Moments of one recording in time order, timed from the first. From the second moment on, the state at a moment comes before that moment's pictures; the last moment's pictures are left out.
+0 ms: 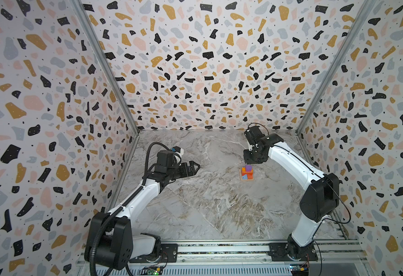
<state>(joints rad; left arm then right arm) -0.22 1.30 0.82 -0.22 0.47 -0.43 0.48 1.77 1.65 -1.07 0.11 0.34</state>
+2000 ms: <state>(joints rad) -0.22 1.30 0.82 -0.22 0.47 -0.43 0.46 1.79 1.58 -1.00 0.06 0.32</state>
